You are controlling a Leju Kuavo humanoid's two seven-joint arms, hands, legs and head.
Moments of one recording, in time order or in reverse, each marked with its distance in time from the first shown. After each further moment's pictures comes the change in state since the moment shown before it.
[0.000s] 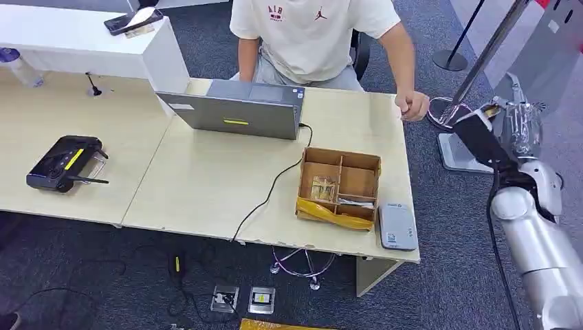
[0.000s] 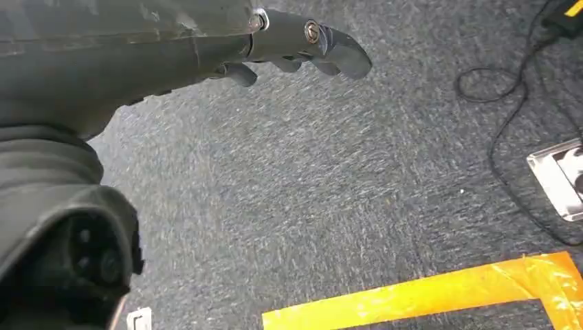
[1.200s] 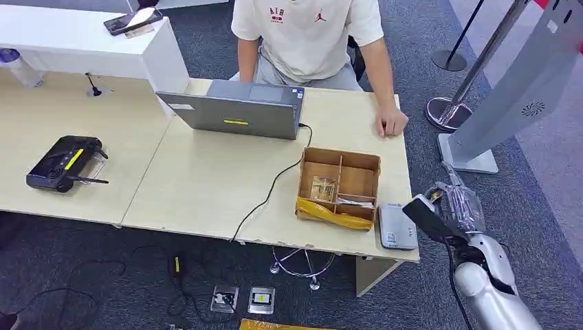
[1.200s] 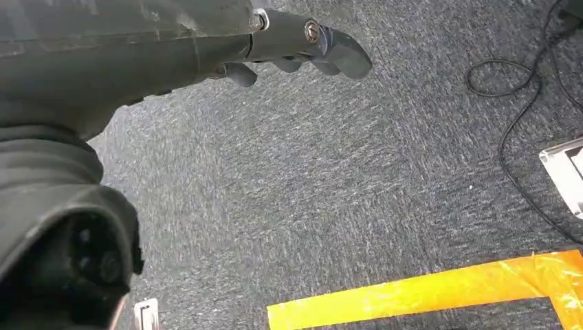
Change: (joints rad) left arm 0.004 0.002 0.002 0.000 0.029 -0.013 0.018; right arm 0.458 -0.001 0.064 -0.219 0.061 0.051 0.119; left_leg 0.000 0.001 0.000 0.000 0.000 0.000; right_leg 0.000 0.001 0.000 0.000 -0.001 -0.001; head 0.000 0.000
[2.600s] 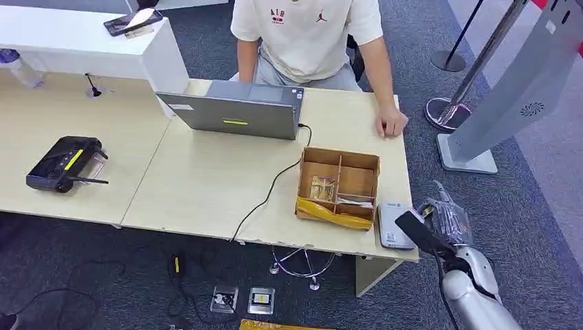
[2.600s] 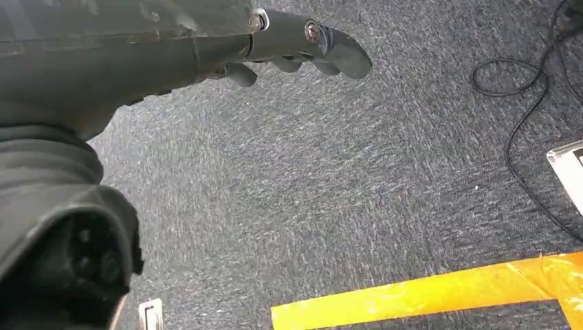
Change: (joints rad) left arm 0.000 0.000 0.000 0.000 -0.006 0.003 0.015; right arm -0.044 0.066 0.037 0.292 -0.033 -0.093 -0.095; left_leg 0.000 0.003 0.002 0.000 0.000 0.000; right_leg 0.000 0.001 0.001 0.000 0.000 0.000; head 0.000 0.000
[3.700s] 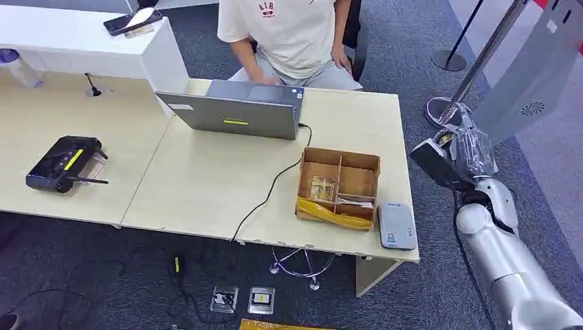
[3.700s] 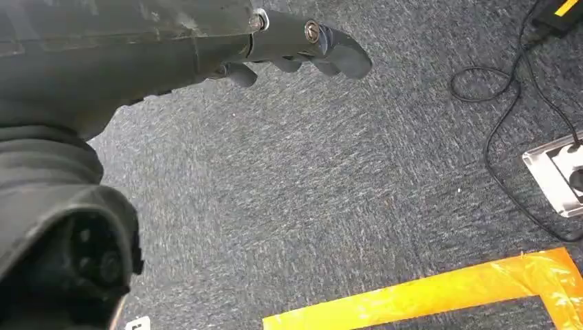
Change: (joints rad) left arm -0.001 0.003 0.000 0.000 -0.037 0.006 -0.036; right arm -0.330 0.013 -0.001 0.017 0.016 0.020 -0.051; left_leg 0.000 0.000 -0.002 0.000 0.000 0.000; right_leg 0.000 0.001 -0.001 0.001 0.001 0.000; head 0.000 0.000
